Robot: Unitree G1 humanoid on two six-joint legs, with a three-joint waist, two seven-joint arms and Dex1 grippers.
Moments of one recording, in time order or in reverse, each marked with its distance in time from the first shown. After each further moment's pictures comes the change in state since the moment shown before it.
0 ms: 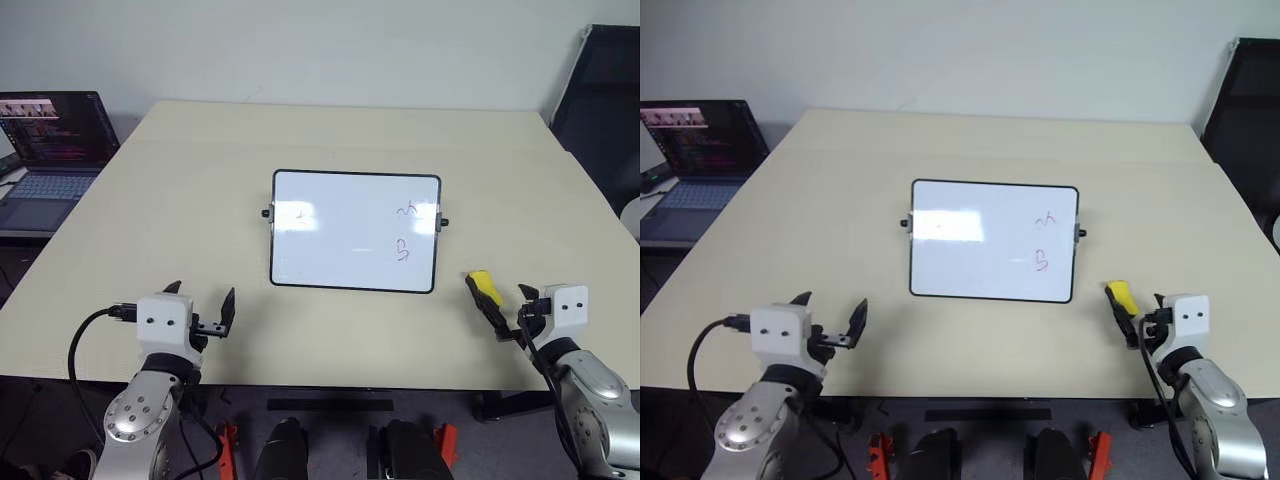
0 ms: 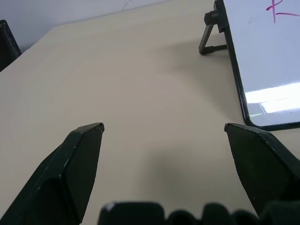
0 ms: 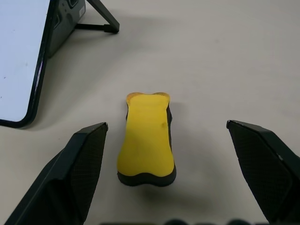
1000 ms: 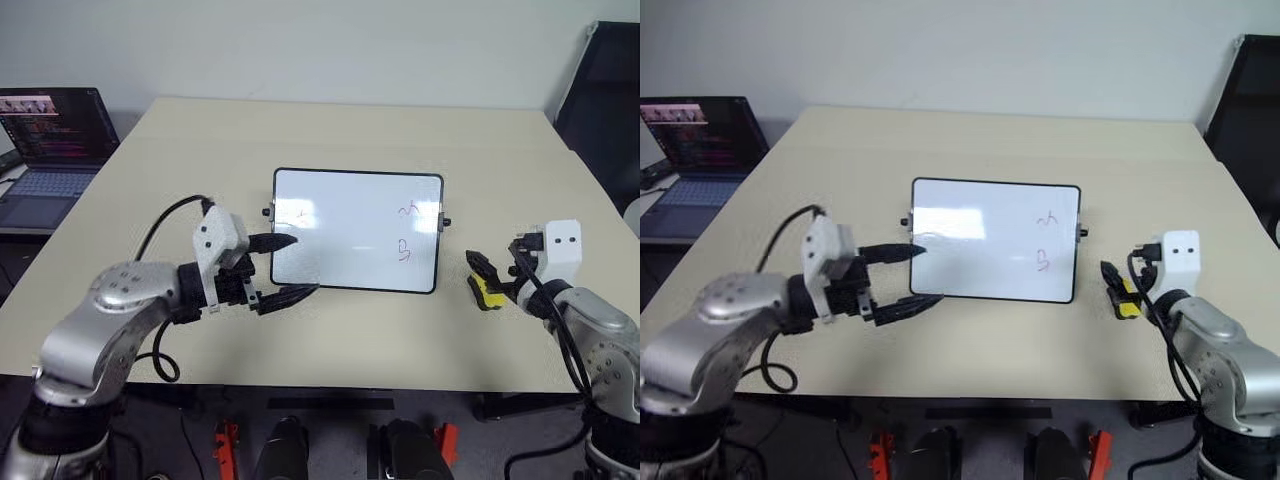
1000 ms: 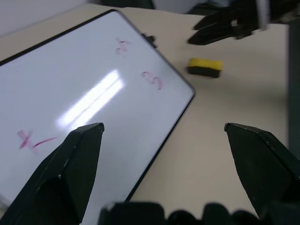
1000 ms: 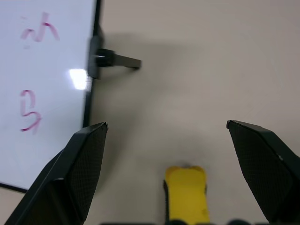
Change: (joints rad) left arm -0.614 0.515 -0.151 0.148 -0.507 0.291 -0.786; right arm -0.388 -0.069 -0.046 -0.211 0.223 0.731 -0.281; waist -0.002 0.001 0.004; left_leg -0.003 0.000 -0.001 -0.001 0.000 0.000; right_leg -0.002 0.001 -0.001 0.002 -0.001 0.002
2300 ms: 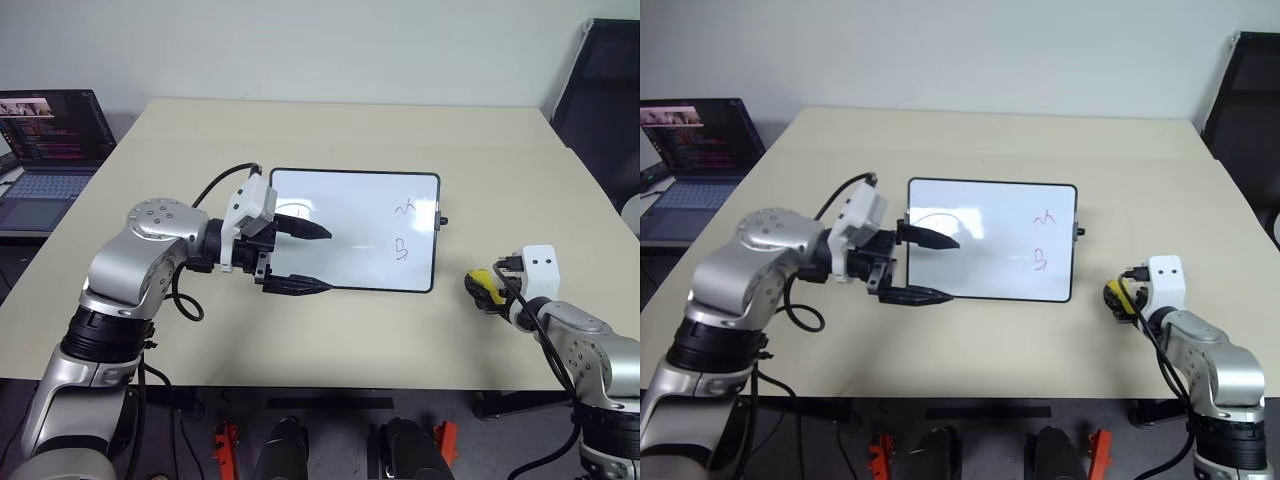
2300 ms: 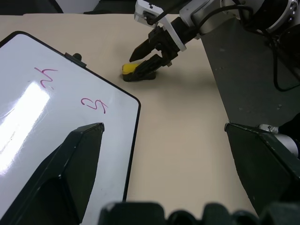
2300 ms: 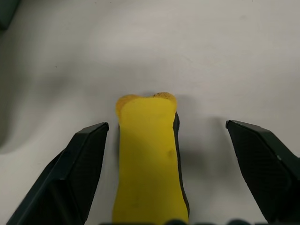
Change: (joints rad) left arm -0.340 -0.035 -0.197 0.322 0.112 -0.110 -0.370; right arm 0.053 -0.019 0.085 0.224 -0.158 -0.106 0.123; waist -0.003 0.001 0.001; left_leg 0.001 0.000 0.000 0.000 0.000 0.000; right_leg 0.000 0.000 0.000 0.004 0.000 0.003
